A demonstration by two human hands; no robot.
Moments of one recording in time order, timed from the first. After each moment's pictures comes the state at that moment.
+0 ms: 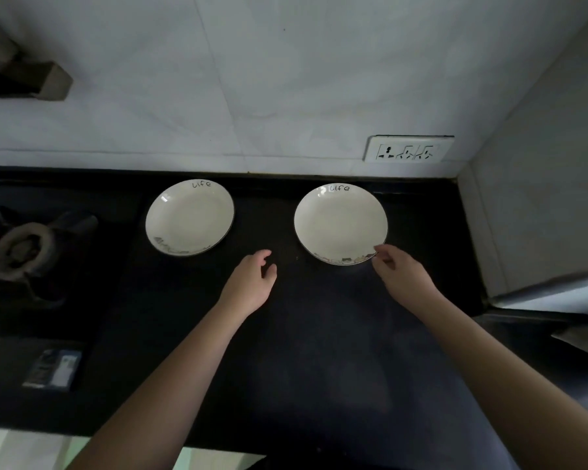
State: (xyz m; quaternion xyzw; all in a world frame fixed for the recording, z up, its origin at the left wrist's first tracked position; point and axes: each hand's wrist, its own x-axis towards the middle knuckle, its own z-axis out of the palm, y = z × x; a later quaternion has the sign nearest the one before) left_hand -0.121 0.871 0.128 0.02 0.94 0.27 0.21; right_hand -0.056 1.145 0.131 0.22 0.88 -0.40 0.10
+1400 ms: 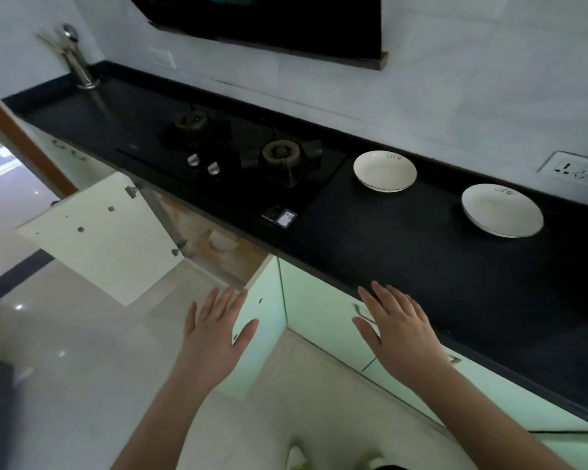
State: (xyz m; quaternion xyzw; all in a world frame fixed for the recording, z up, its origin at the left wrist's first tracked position) left_hand 0.346 0.520 0.184 -0.11 0.99 0.10 0.03; right_hand 0.267 0.820 0.218 -0.20 0.97 -0.04 0.11
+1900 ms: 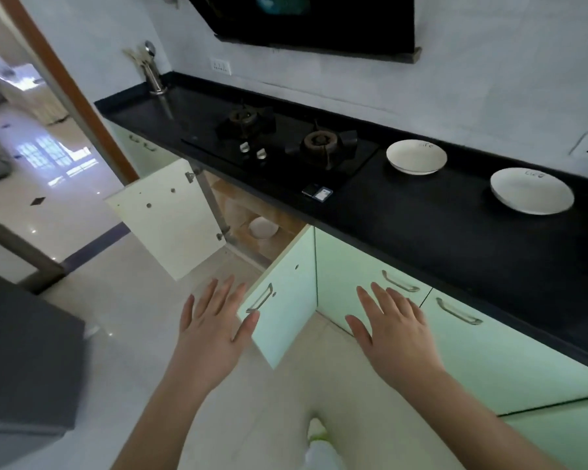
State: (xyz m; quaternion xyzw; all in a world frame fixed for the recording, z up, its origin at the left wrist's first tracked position) left_hand 0.516 0.535 0.242 -0.17 0.98 0.11 0.01; right_hand 0.414 0.800 0.227 -0.22 0.97 -0.05 0.09
